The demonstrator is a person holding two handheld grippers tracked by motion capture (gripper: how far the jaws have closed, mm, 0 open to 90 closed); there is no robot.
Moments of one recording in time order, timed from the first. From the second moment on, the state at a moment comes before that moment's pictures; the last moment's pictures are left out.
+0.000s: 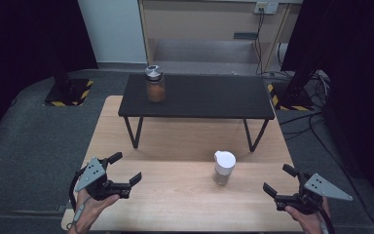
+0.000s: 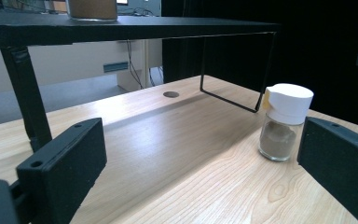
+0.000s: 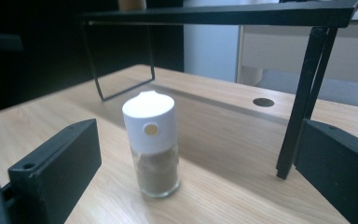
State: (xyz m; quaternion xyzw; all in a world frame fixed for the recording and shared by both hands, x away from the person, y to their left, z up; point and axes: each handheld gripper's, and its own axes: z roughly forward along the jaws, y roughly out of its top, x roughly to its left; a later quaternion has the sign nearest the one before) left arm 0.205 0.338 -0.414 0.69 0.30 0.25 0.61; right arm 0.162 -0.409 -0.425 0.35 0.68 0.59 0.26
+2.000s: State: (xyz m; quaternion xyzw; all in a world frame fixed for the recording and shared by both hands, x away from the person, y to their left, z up) left arm 0.205 0.338 -0.414 0.70 0.30 0.25 0.60; right arm 0.236 -0.382 -0.317 0.30 0.78 0.51 0.19
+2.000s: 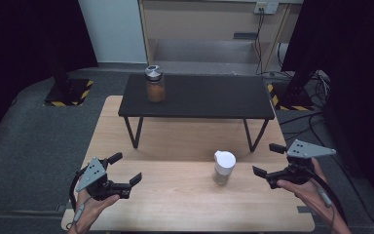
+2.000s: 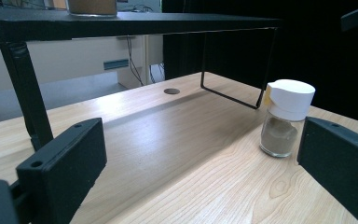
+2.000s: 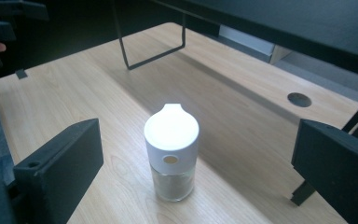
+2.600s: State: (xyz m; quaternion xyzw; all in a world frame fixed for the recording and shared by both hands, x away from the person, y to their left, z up) left arm 0.203 0.337 -0.414 0.70 0.30 0.25 0.60; right arm 0.267 -0.340 -0.341 0.31 0.80 0.49 0.16
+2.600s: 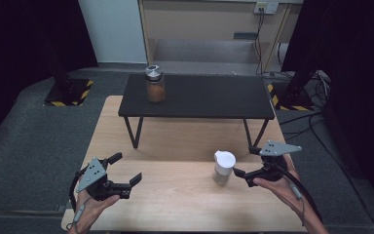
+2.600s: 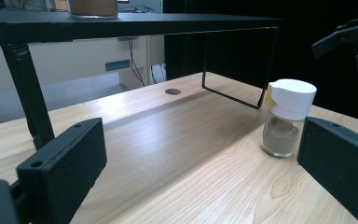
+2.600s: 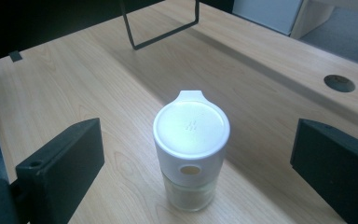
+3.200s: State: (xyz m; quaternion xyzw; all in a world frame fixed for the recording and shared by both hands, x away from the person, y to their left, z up) left arm 0.203 0.337 -0.413 0.70 0.30 0.25 0.60; right arm 0.295 -0.298 -0.371 0.32 0.82 0.46 0.15
